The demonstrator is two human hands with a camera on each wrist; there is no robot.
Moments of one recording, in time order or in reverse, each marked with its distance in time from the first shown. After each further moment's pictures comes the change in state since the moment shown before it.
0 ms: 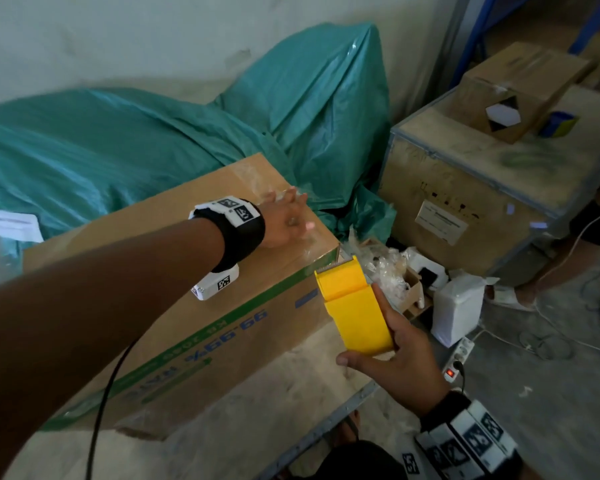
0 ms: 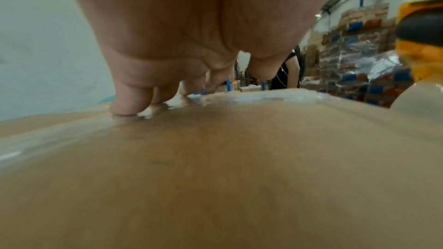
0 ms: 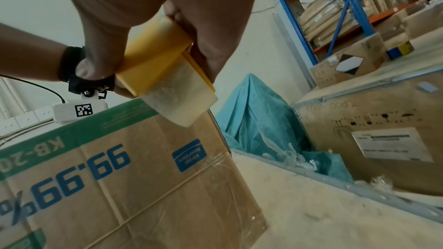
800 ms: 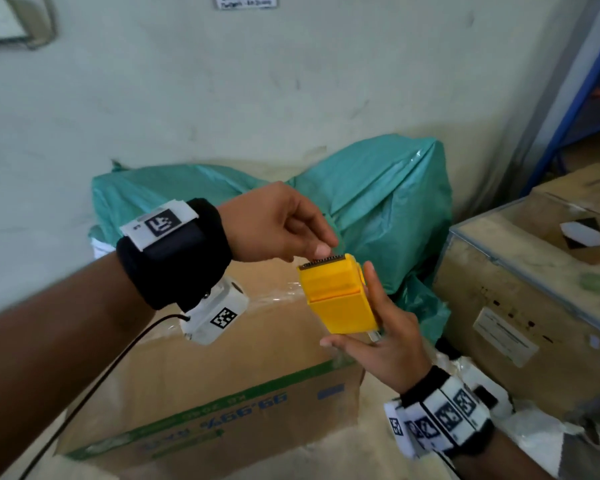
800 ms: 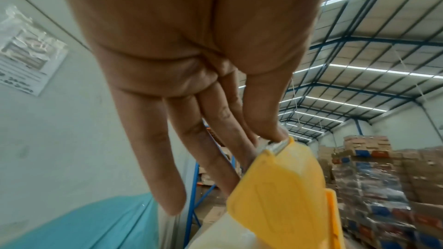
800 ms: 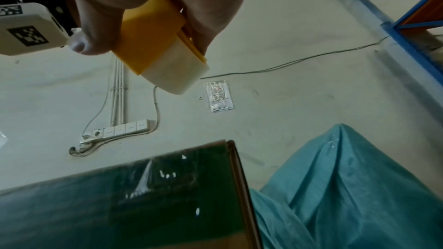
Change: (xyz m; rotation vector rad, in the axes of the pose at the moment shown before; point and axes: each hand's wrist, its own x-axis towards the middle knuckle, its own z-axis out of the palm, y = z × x) left_hand -0.138 0.011 -0.124 -0.595 0.388 0.163; right_hand 0.155 -0.082 0.001 -0.176 0.059 -0.837
